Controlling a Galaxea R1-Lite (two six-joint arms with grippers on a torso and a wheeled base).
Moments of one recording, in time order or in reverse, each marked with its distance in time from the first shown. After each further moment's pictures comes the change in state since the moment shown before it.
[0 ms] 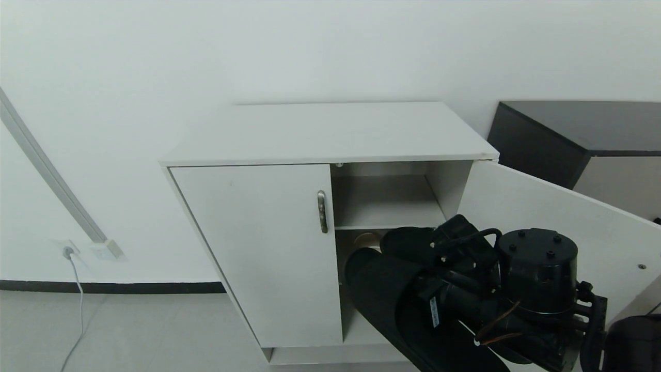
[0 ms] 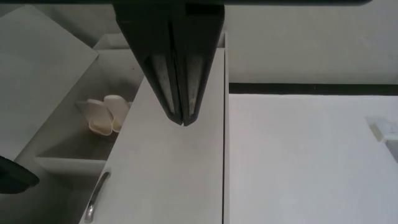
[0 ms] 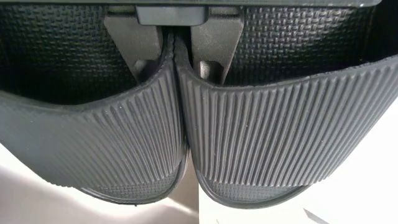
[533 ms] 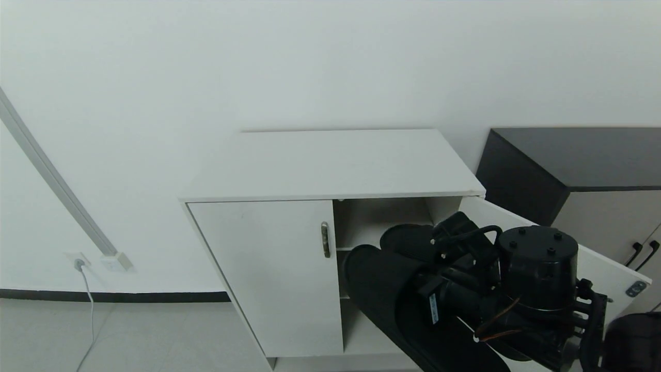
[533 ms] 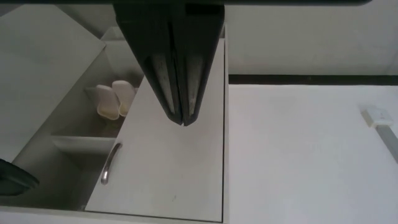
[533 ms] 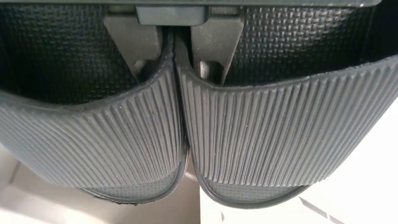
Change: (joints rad) left arm 0.000 0.000 0.000 0.000 0.000 0.000; right arm -0.003 0.000 -0.010 0.000 0.000 0.000
